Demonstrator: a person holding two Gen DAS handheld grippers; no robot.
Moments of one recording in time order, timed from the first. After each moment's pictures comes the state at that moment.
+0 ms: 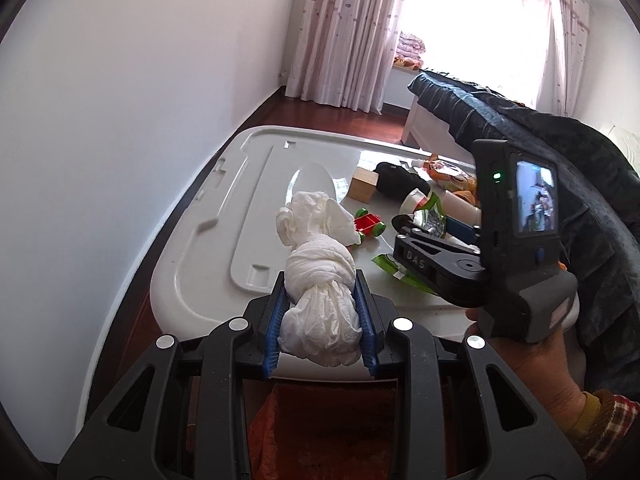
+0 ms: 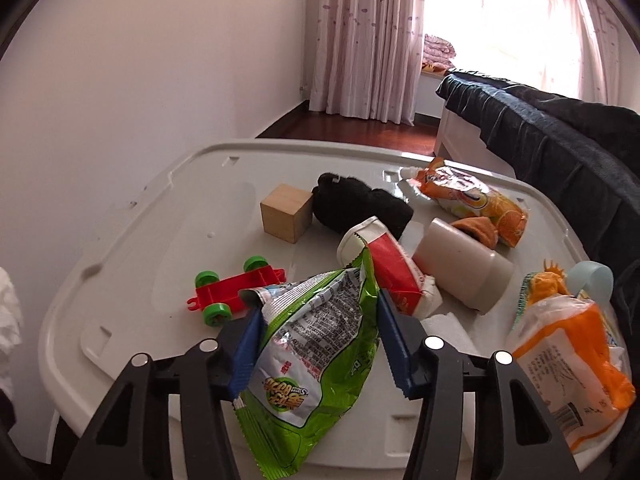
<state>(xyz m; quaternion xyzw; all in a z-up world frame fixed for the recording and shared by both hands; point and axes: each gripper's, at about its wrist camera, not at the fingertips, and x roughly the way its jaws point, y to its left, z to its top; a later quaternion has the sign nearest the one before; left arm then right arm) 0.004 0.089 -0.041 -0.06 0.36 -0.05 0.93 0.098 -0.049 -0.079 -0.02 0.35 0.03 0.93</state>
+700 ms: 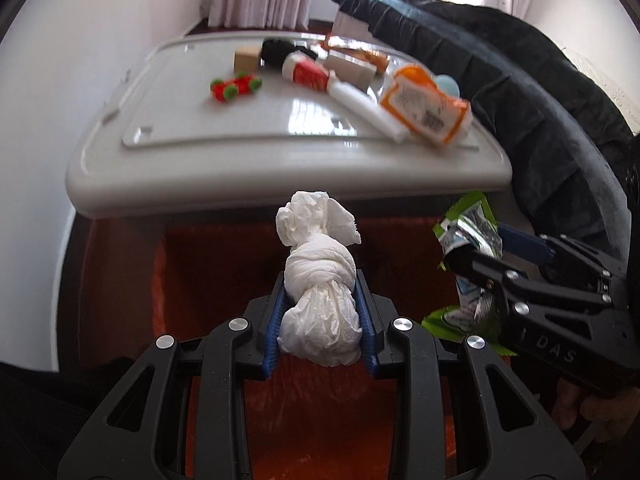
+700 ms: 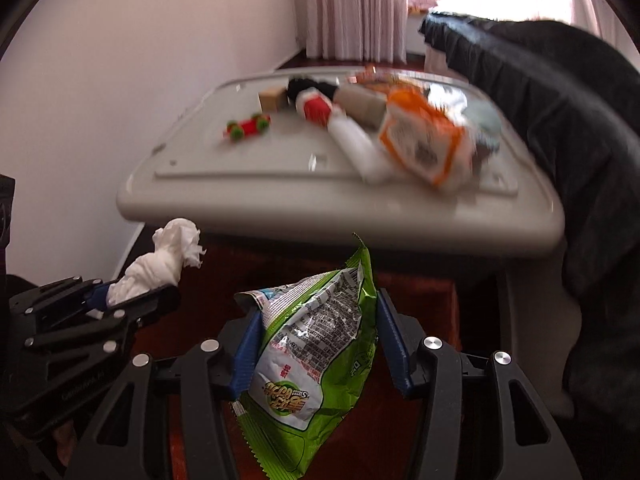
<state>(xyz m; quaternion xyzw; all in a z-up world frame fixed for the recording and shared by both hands) -0.086 0.018 -0.091 -0.03 0.50 -0.17 0.85 -0.115 -0.126 -0.080 0.03 0.48 0.05 0.87</state>
